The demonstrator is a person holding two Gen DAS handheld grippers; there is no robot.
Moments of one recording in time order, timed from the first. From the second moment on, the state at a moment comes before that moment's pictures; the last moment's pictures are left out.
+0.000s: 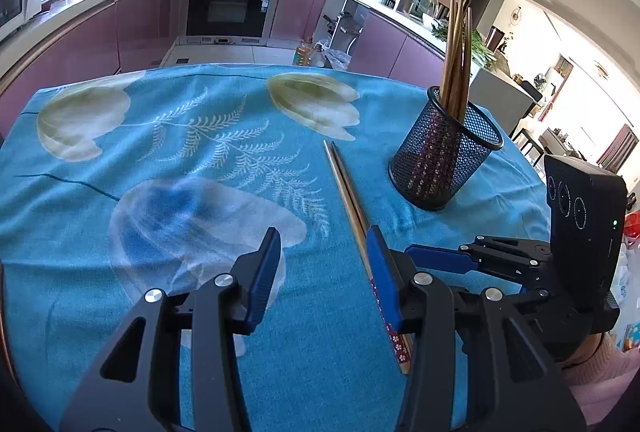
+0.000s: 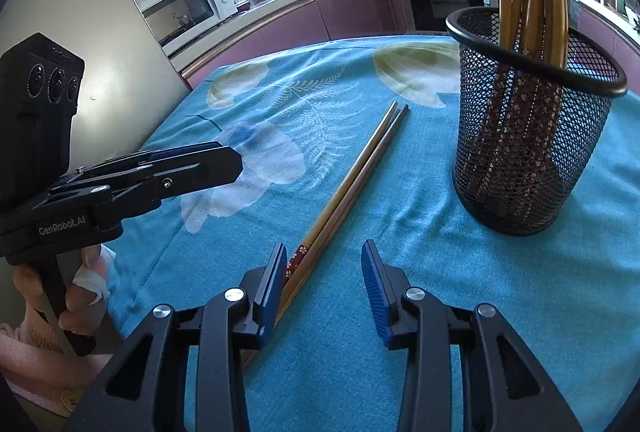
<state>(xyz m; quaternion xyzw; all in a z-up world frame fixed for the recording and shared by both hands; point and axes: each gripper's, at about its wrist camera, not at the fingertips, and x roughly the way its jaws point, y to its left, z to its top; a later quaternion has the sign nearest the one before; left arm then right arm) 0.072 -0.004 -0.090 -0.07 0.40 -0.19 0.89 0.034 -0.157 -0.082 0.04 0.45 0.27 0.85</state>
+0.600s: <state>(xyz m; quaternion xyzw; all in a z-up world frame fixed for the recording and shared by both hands) 0.071 -0.011 -0.096 -0.06 0.40 -0.20 0.89 0.034 -0.163 -0.083 0.02 0.45 0.25 0.86</state>
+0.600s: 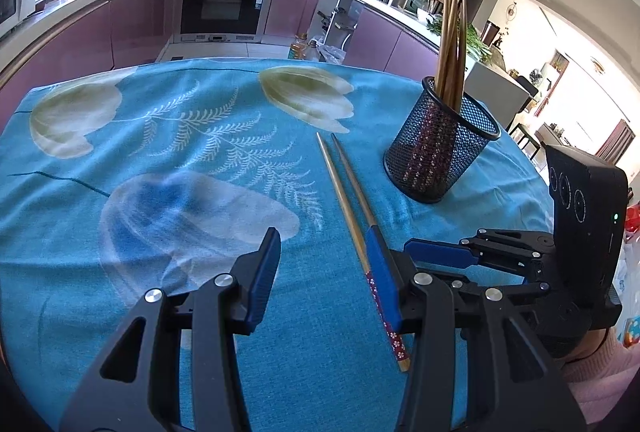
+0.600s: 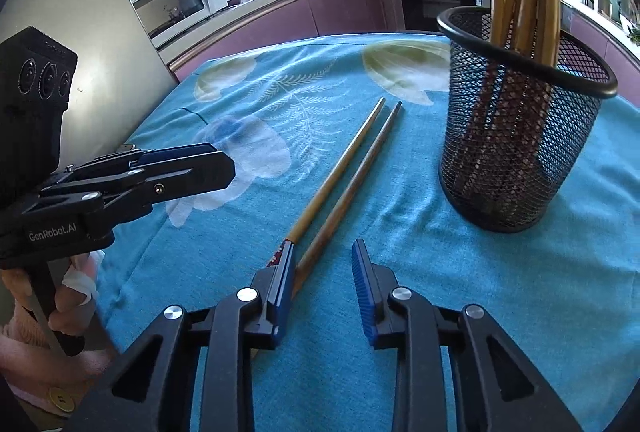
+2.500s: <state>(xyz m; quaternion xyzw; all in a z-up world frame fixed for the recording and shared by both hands) 0.123 -0.077 -0.127 0.04 0.45 -0.21 0.86 0.068 -0.172 -0.085 0.01 0.45 0.20 0.87</state>
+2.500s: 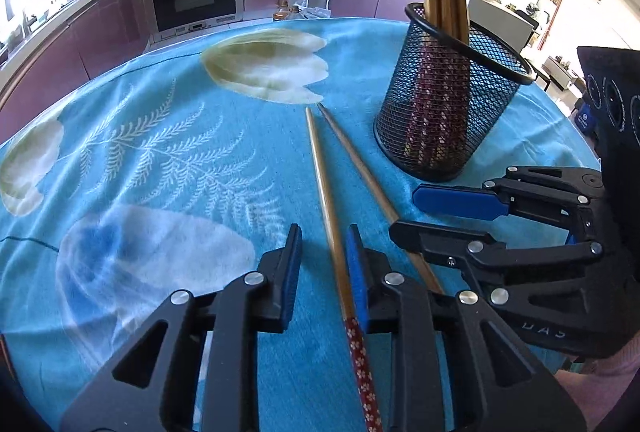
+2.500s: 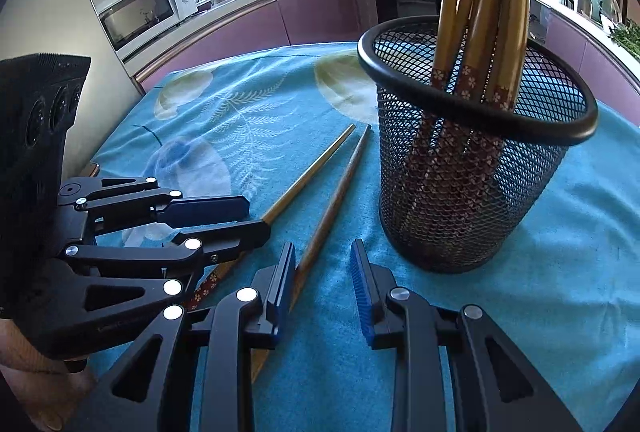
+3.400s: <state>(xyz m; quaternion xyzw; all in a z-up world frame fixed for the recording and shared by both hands) 0.118 -0.064 -0.117 0.00 0.44 -0.19 0.88 0.061 -0.195 -0.075 0.08 0.44 0.21 0.87</state>
